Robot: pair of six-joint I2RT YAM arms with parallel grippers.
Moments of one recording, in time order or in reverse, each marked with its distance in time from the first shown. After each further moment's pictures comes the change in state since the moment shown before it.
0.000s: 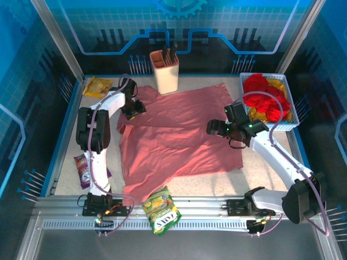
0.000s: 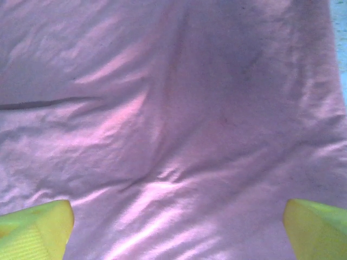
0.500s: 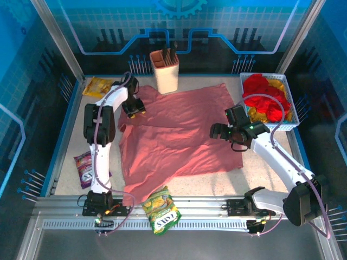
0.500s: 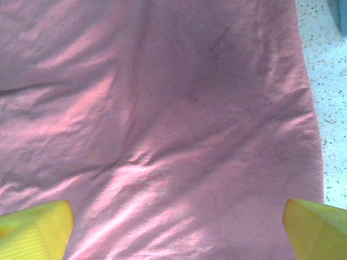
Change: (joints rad) left arm 0.012 0.210 0.316 -0.228 -0.004 0.015; right arm 0.000 -0.013 -0.010 -0.077 0.045 0.006
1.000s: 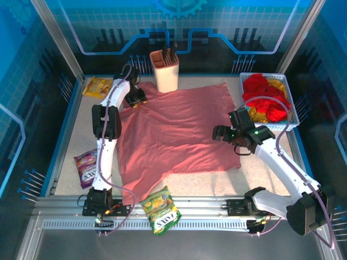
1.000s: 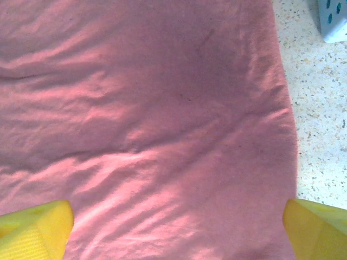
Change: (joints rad) left arm 0.018 0.261 0.473 -0.131 -0.001 0.011; right arm 0.000 -0.091 -0.033 -0.023 0.014 0.000
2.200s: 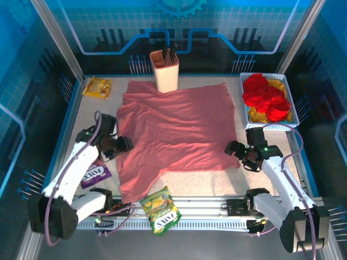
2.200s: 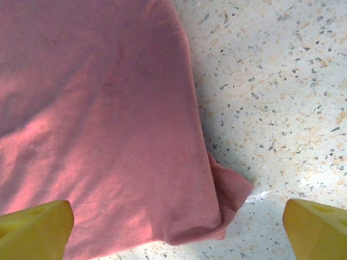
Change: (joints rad) left arm -0.078 -1.559 -1.563 0.089 0.062 -0.101; right arm -0.277 -0.174 -0.335 0.029 -0.178 0.101
